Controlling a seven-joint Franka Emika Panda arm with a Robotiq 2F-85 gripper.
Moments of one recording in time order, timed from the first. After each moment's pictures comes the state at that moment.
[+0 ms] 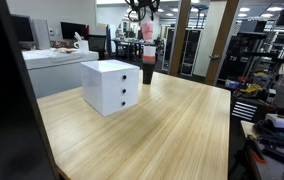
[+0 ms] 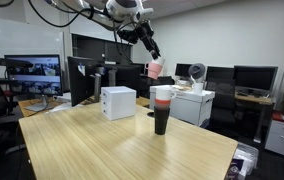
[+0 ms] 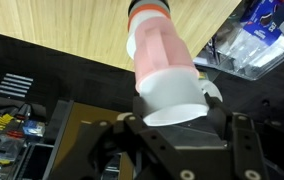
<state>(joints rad) -0.04 0.42 -0.23 -1.27 -0.45 1.88 1.21</state>
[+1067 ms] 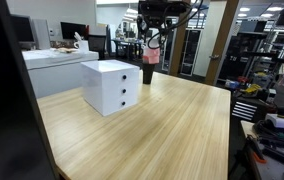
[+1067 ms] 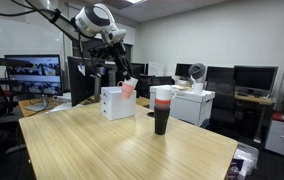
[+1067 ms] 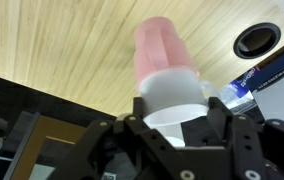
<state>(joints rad) 0.01 0.05 -0.17 -2.00 -0.55 2.25 1.31</state>
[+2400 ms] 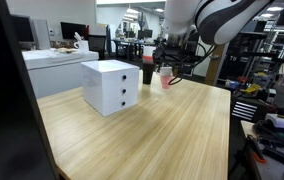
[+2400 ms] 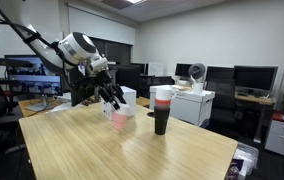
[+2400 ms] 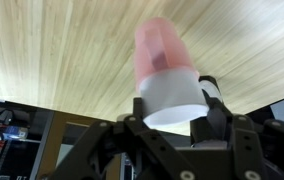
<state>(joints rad) -0.07 0.01 -0.14 -2.37 -1.04 2.49 1.85</state>
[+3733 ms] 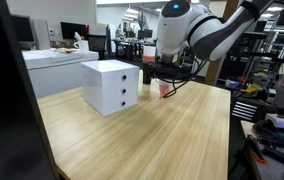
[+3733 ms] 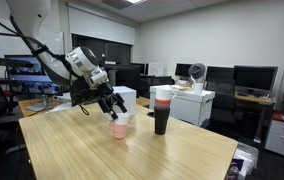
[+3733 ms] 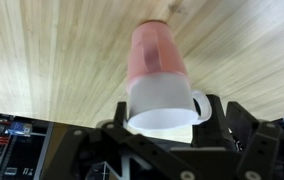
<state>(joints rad) -0.07 0.15 -0.12 -2.34 -1.19 2.49 2.05</state>
